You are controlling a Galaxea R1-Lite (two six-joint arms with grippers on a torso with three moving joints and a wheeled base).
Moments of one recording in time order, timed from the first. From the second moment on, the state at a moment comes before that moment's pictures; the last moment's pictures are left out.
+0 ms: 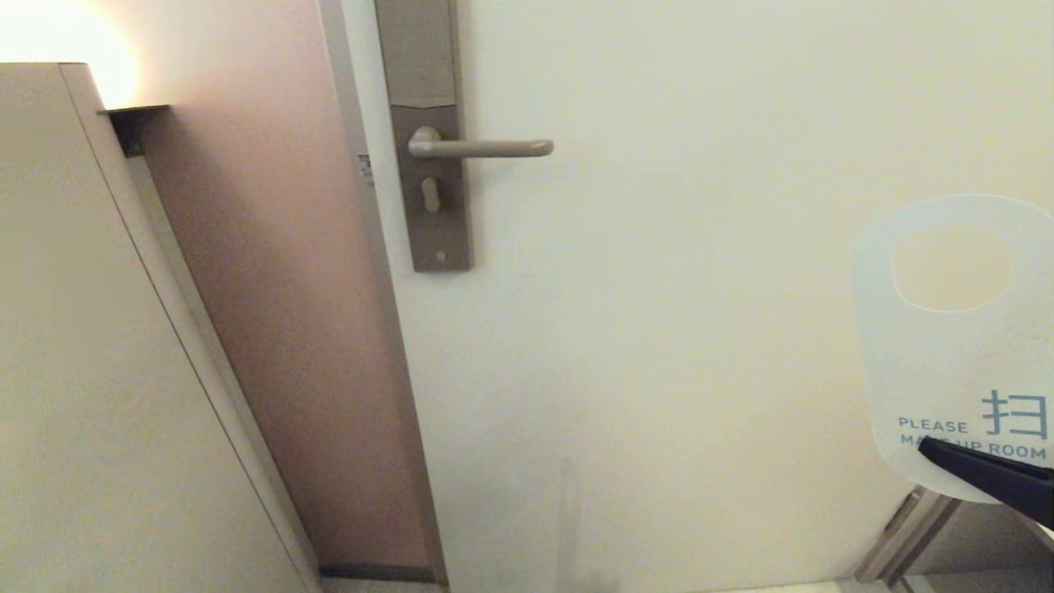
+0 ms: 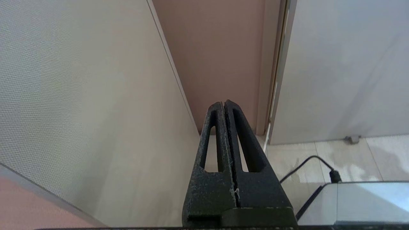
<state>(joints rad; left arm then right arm) 0.12 0.29 0.00 0.02 -0.03 0.15 -0.02 0.92 -0.34 -0.41 0.77 0.02</state>
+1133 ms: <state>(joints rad) 0.00 0.04 0.00 0.02 -0.01 0.02 -0.02 0.78 -0.32 -0.41 0.61 0.03</state>
